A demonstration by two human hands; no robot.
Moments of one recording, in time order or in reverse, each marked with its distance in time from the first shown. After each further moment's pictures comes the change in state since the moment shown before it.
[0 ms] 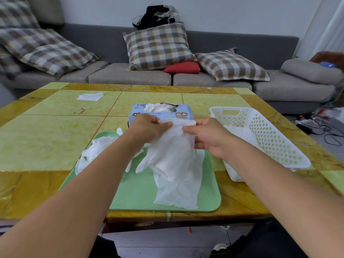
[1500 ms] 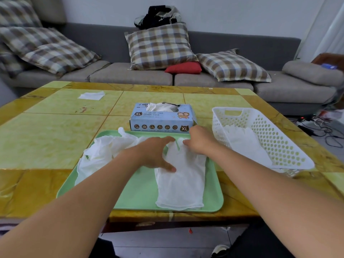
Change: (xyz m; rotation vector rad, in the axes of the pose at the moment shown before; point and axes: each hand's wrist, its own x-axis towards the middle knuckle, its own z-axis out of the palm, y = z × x) left_hand 0.002 -0.044 0.015 0.783 -0.429 0.258; right_hand 0.056 0.038 0.010 -1.108 0.063 -0.140
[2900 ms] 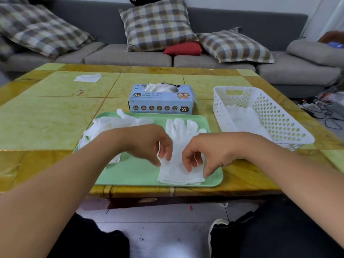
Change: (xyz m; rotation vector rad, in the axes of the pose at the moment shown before) left_hand -0.045 0.002 -0.021 -0.021 -0.229 0.293; right_hand -0.089 0.003 -0.034 -0.119 -0.664 -0.525
